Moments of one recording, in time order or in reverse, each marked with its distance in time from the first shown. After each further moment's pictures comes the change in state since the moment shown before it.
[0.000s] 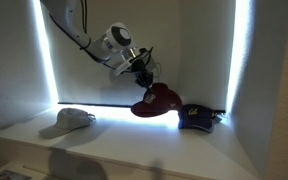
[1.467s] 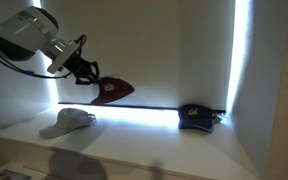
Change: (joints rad) arm 0.079 -0.639 0.276 -0.771 -0.846 0.122 -0.042
